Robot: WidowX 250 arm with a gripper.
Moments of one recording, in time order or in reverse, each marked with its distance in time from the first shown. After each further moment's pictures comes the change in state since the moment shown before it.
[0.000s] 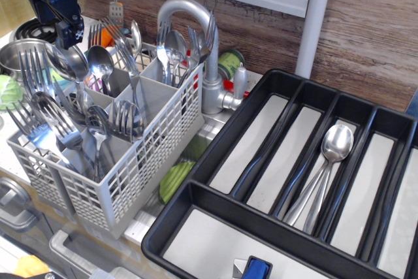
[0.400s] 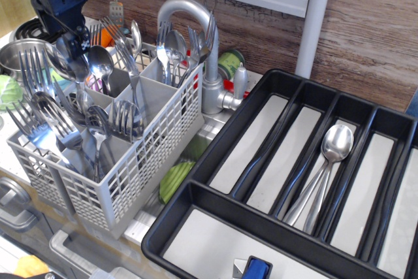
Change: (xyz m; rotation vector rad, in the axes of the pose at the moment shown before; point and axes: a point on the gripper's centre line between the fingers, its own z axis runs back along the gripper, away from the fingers) arm -0.004 -0.019 -0.016 -0.062 -0.048 0.044
